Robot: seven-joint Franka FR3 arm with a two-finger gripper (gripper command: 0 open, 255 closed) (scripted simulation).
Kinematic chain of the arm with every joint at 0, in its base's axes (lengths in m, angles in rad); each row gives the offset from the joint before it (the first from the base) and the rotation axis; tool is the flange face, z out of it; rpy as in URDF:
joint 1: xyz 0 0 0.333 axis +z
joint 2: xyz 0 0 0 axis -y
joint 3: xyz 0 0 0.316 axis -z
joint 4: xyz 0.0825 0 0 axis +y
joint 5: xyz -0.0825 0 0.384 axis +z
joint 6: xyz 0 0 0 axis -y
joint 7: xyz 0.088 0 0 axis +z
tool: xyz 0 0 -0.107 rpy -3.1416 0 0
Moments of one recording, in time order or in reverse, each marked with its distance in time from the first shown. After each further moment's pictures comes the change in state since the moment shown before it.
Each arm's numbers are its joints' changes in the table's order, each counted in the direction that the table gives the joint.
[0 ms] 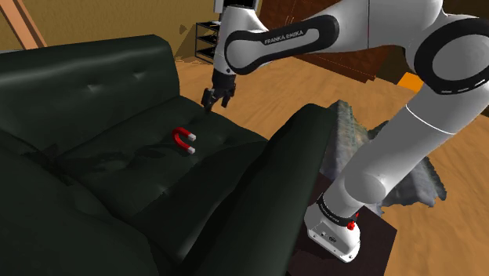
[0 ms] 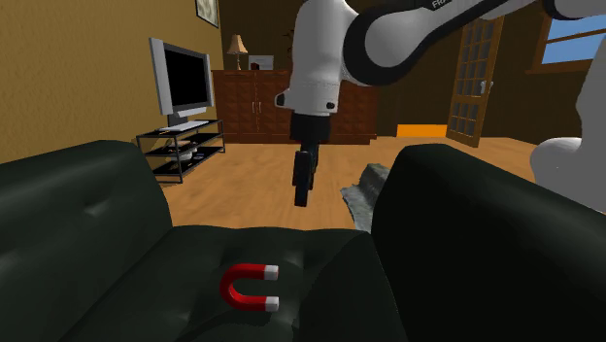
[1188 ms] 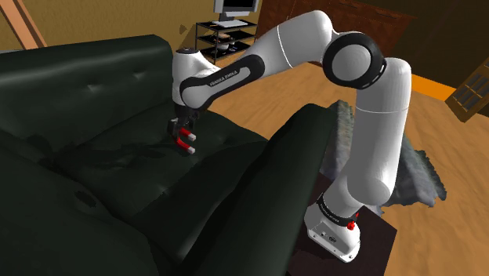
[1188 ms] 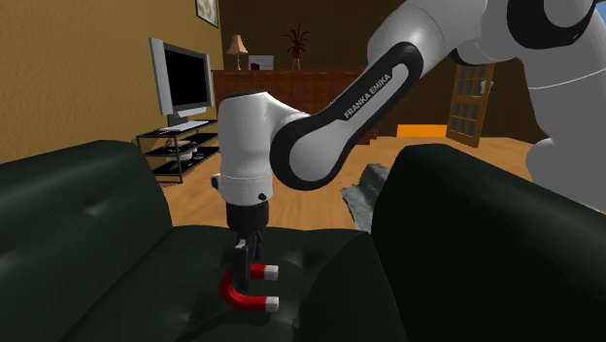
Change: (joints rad) arm 0.098 -0.524 -0.019 -0.326 -0.195 0.131 -0.110
